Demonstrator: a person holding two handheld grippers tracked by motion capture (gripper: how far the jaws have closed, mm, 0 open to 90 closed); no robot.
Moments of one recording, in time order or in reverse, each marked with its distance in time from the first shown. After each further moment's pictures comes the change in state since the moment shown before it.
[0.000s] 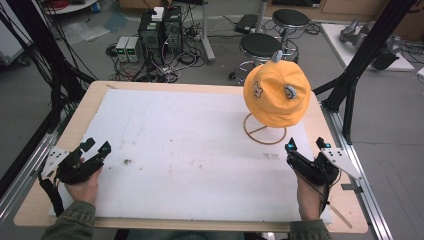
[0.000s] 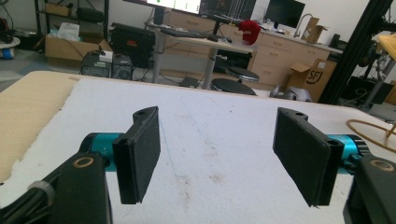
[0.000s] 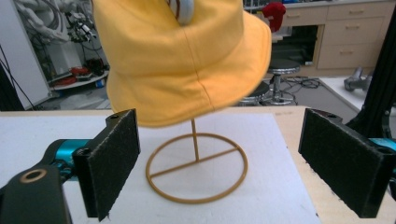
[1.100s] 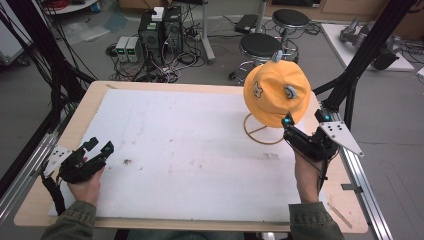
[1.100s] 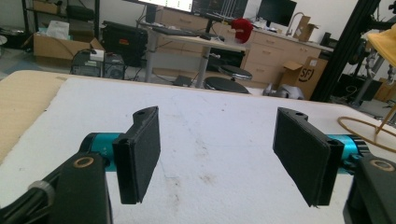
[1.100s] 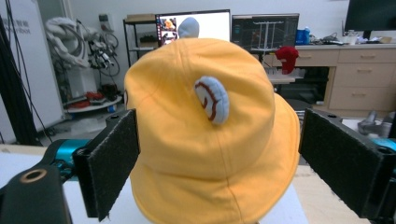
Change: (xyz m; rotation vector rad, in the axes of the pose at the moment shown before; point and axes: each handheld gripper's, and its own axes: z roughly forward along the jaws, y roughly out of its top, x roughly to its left) left arm -0.003 -0.001 0.004 0.002 -0.031 -0.003; right arm 0.021 0.058 0.025 -0.127 0.058 -0.063
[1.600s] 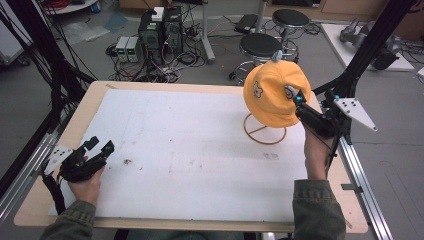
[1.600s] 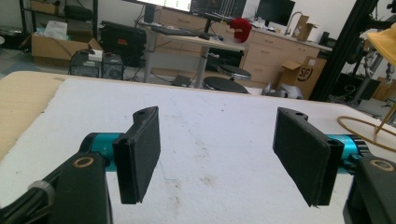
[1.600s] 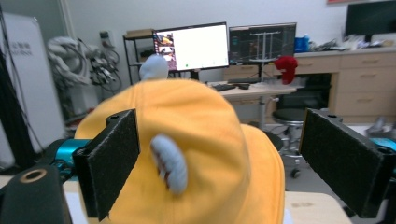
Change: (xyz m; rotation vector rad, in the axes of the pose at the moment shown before) left arm 0.001 0.000 0.002 0.005 -0.009 0.008; right arm -0.032 0.025 0.039 -0.056 0.007 0.037
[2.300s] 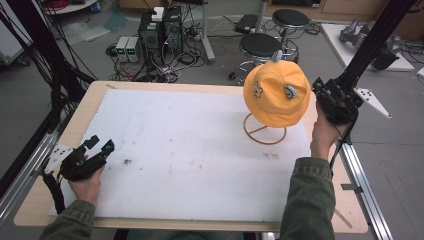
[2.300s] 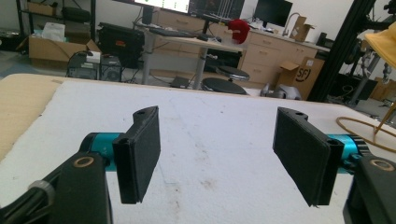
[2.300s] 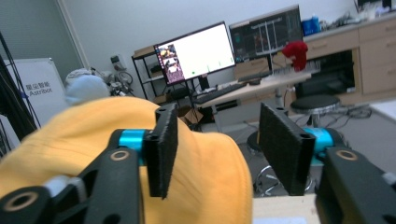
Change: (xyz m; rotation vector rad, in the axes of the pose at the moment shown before) left arm 0.002 0.001 0.003 -0.005 -0.009 -0.001; right arm -0.064 -0.007 0.043 -0.026 0.056 0.220
